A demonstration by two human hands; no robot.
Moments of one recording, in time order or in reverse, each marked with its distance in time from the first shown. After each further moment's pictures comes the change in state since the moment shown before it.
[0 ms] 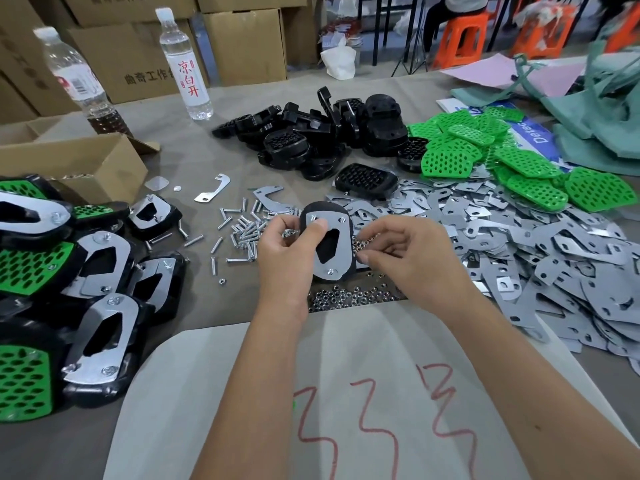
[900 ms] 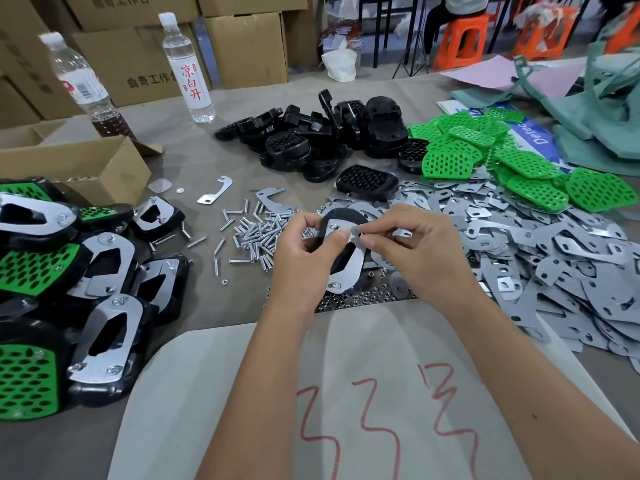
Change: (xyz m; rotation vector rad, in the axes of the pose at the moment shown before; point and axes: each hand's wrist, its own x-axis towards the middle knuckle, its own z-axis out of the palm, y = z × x) left_hand 0.001 -0.013 -0.002 0.132 -0.202 0.097; right_hand 0.007 0.009 -0.002 0.170 0.084 -0.165
